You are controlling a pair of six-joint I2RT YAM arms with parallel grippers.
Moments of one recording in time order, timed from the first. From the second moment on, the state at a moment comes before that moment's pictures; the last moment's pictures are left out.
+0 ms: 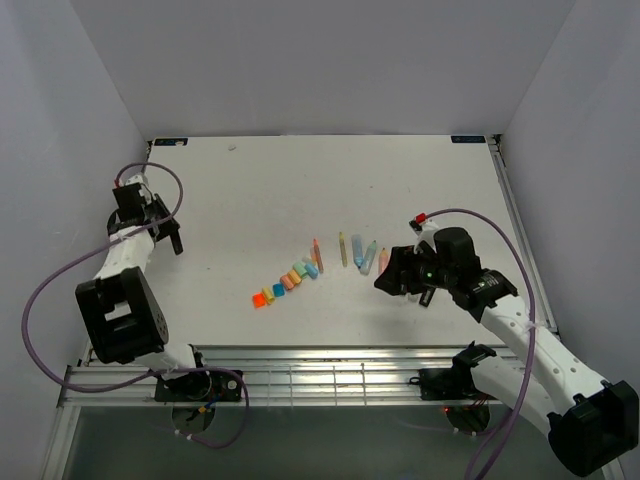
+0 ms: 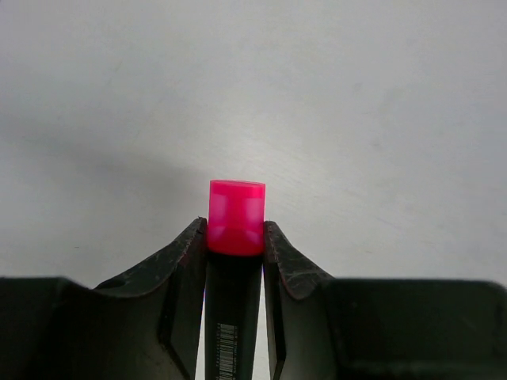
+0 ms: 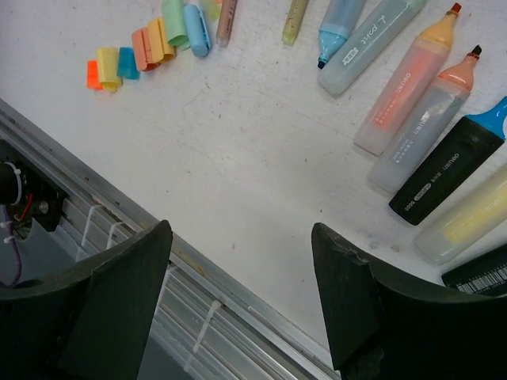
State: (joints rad) left arm 0.34 1.55 0.96 -0.22 0.08 -0.21; right arm 0.47 0.85 0.62 -0.44 -0.37 0.36
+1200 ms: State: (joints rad) left arm -0.91 1.19 0.78 -0.31 -0.31 -1.27; right arm 1.01 1.24 0.76 -0.04 -0.10 0.63
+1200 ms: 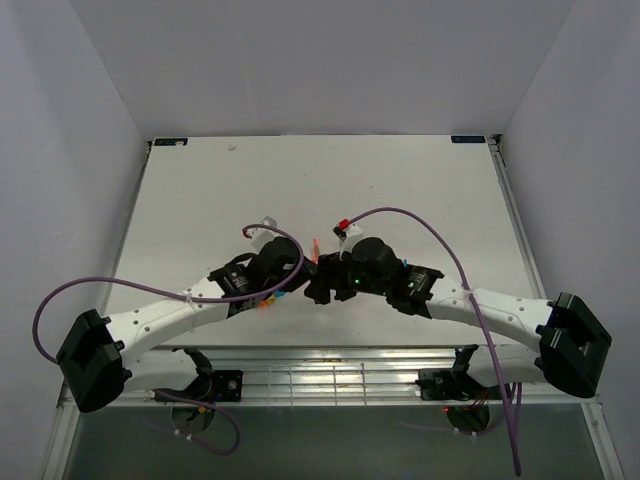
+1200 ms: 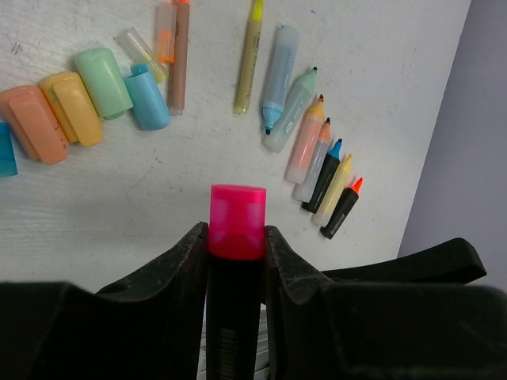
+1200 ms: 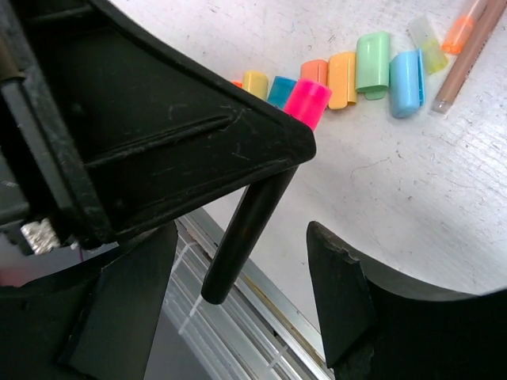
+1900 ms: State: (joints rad) left arm -0.93 1.08 0.75 -0.35 -0.43 -1.37; right arm 1.03 1.27 0.77 -0.01 -0.01 0.69
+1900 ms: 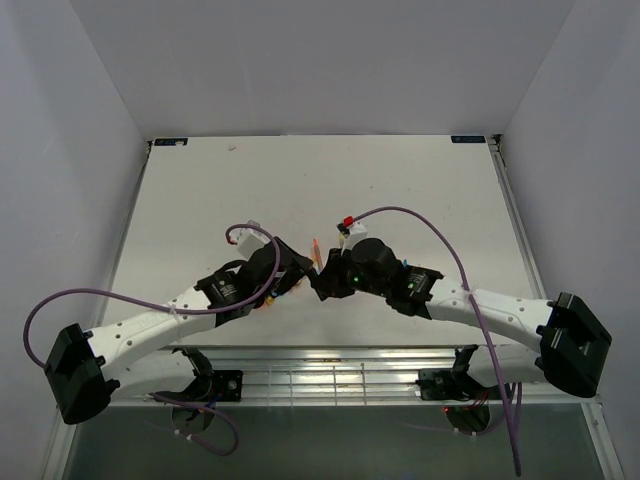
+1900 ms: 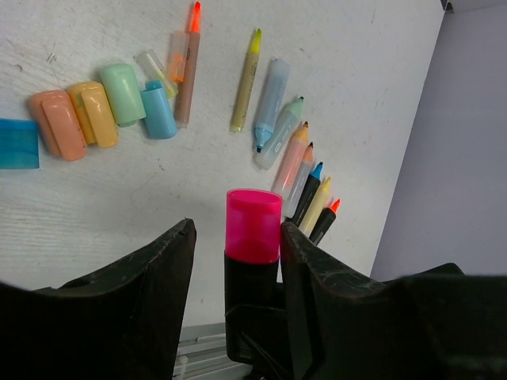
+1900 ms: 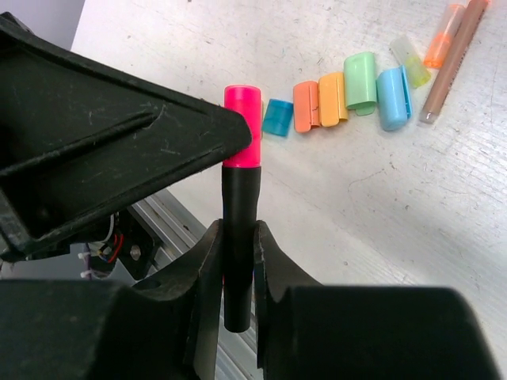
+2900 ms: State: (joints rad) left arm -0.94 1.07 0.71 -0.27 -0.40 -1.32; right arm 1.02 1.21 0.72 0.01 -0.12 0.72
